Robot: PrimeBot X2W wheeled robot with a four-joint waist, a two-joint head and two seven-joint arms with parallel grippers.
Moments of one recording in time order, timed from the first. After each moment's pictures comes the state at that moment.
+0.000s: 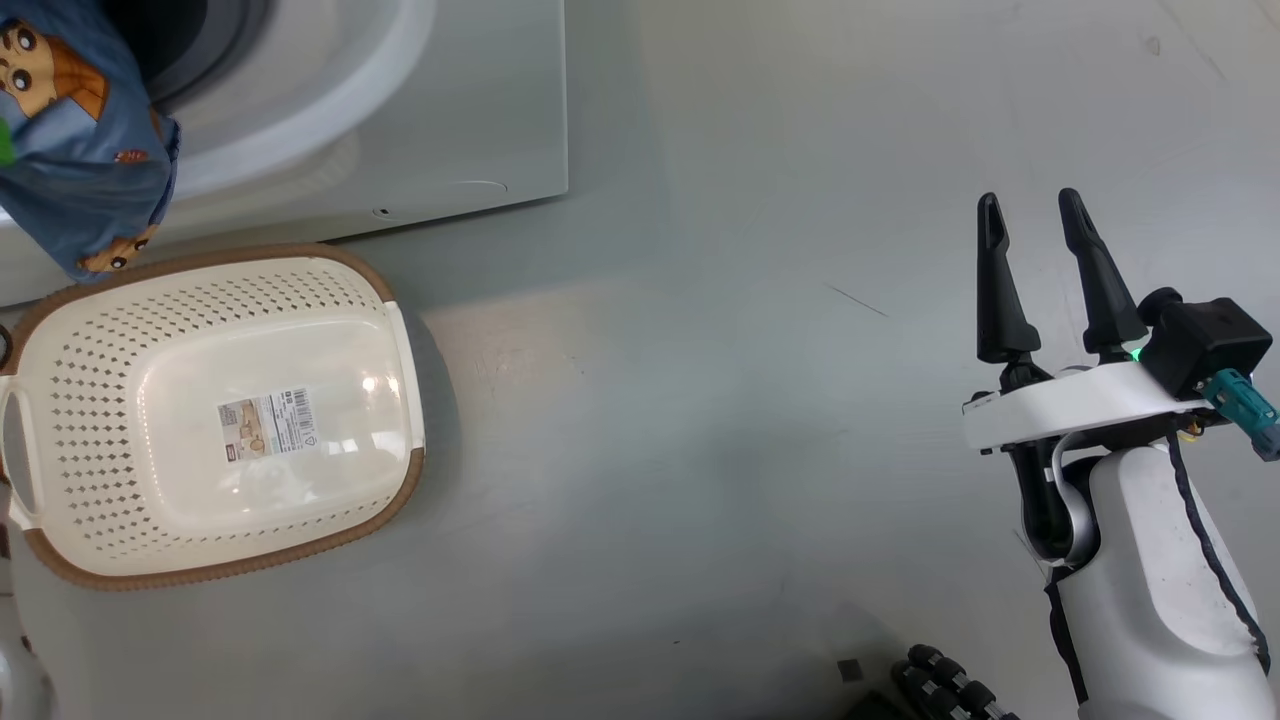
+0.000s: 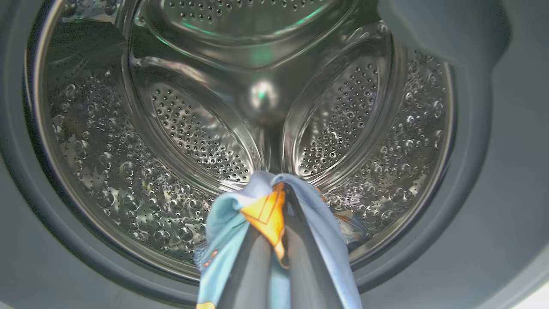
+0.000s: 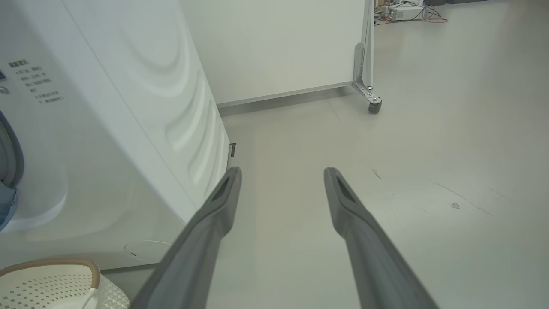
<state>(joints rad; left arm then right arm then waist) -0.68 0.34 0.06 0.41 -0.42 -0.12 -0.11 -0.19 -0.04 0.13 0.17 0.28 0.11 -0.26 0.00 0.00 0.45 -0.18</state>
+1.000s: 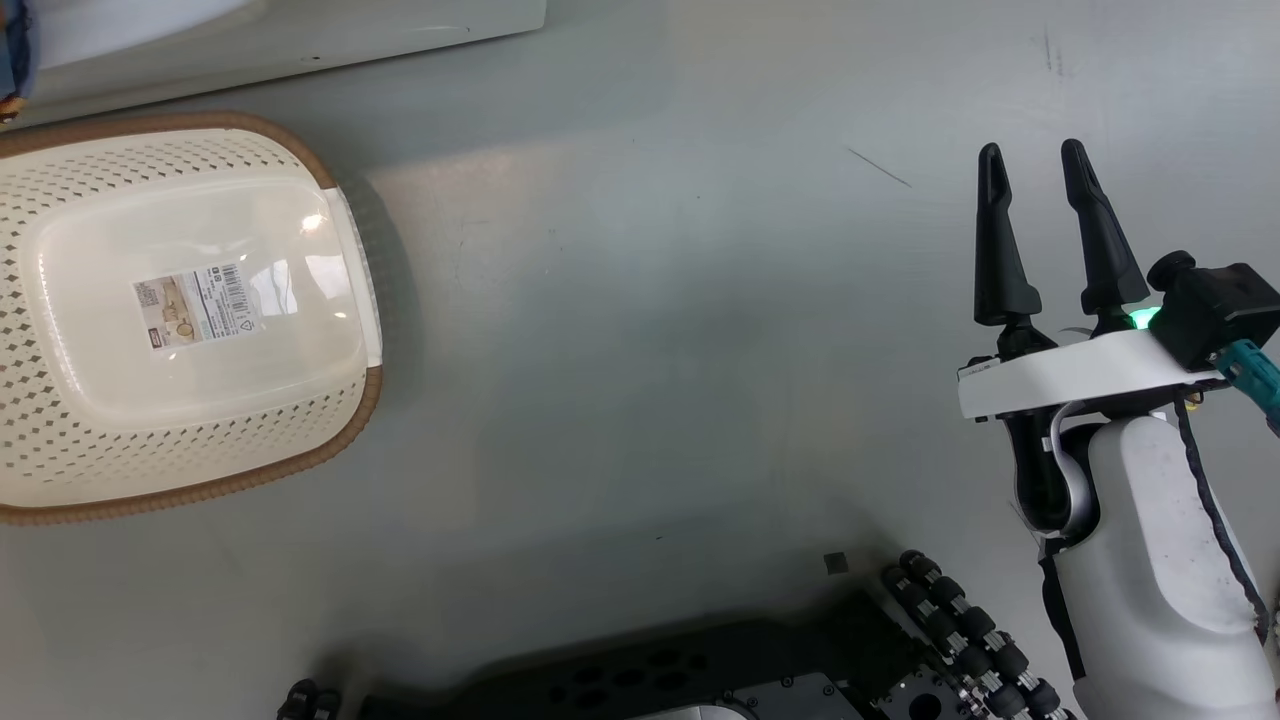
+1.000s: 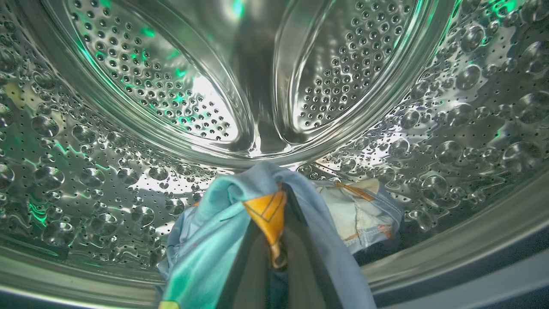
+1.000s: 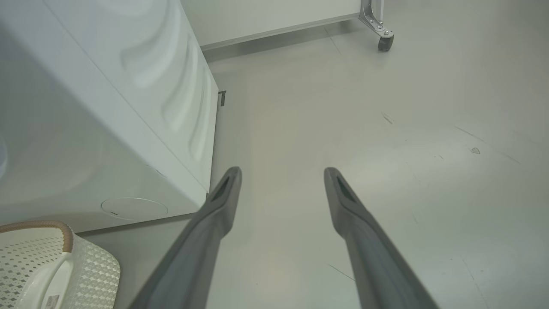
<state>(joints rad) -1.04 0.40 -0.03 0.55 -0.42 -0.12 0.01 -0.24 -0.04 0.16 0.13 0.33 0.08 -0.26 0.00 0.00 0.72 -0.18</state>
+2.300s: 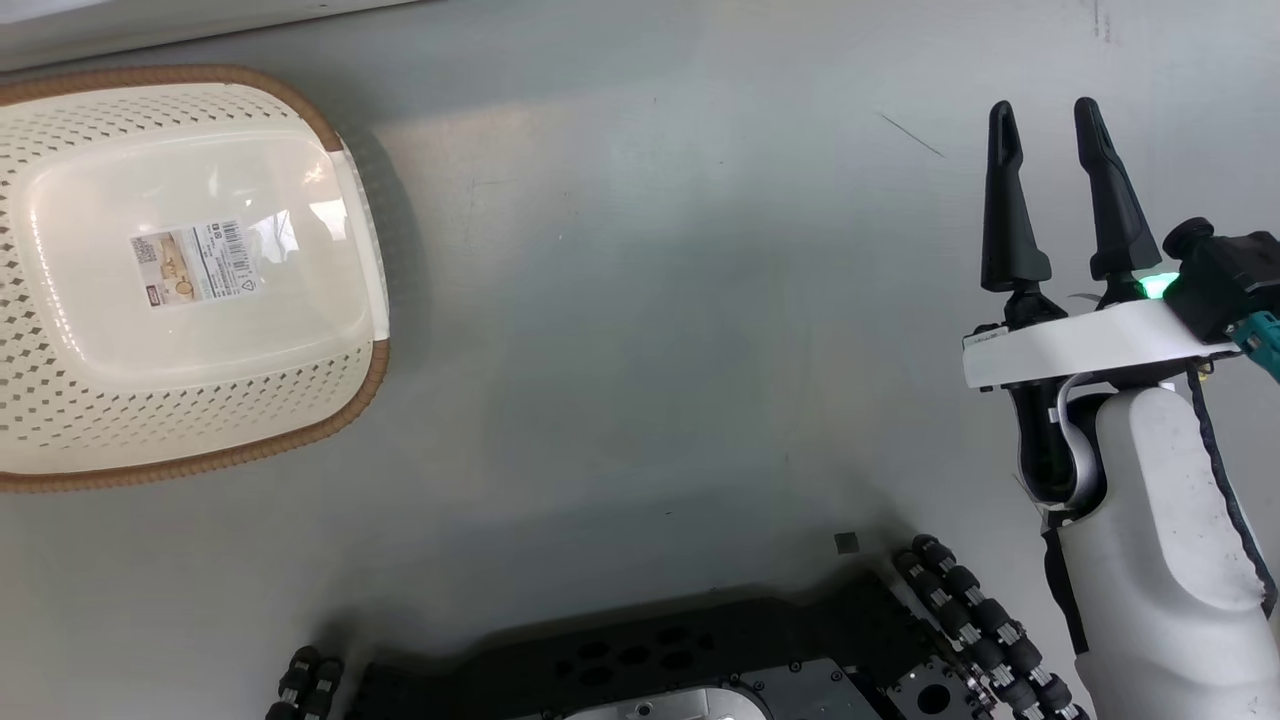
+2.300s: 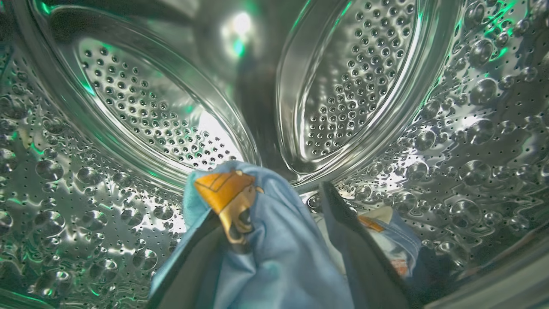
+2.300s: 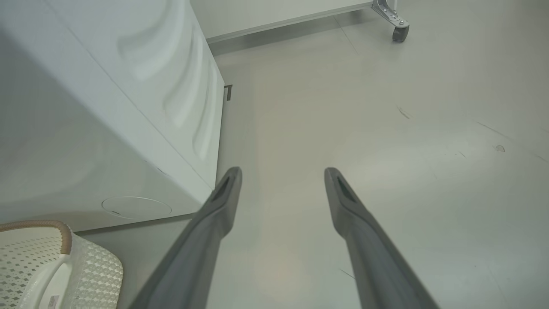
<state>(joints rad) -1.24 0.36 -0.09 0.75 -0.33 -0.12 -0.22 -0.28 -0.04 0.16 0.12 0.33 0.06 -0.26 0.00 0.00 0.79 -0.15</state>
